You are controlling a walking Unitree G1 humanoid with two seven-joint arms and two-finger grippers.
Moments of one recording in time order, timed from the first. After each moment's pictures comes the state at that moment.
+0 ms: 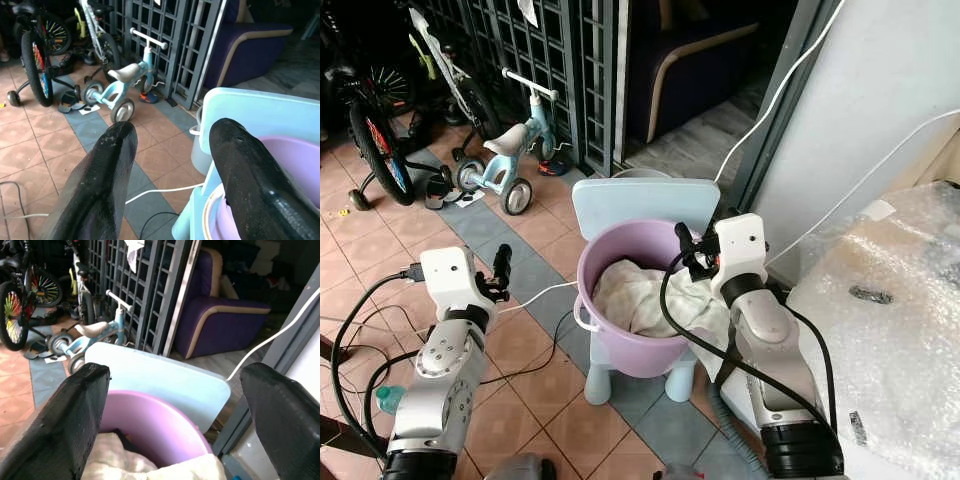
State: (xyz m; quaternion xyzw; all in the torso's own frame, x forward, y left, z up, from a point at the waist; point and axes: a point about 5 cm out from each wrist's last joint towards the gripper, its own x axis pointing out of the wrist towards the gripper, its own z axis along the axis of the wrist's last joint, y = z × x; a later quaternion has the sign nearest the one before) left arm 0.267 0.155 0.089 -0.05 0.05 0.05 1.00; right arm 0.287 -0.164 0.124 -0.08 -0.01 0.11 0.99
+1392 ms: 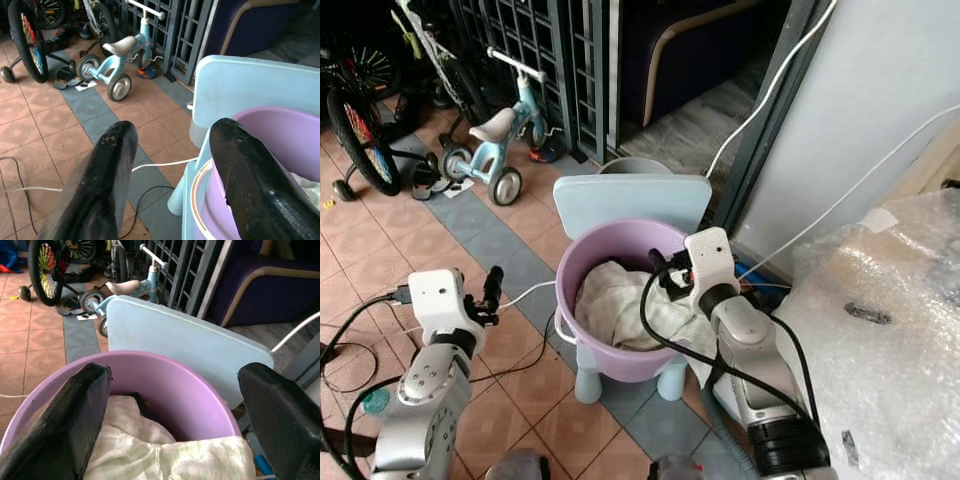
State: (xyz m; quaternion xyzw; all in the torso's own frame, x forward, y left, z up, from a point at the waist) left arm 0.244 0.154 0.082 -0.04 0.08 0.03 1.00; right arm 0.291 -0.147 0.102 -0.09 0.06 0.17 0.98
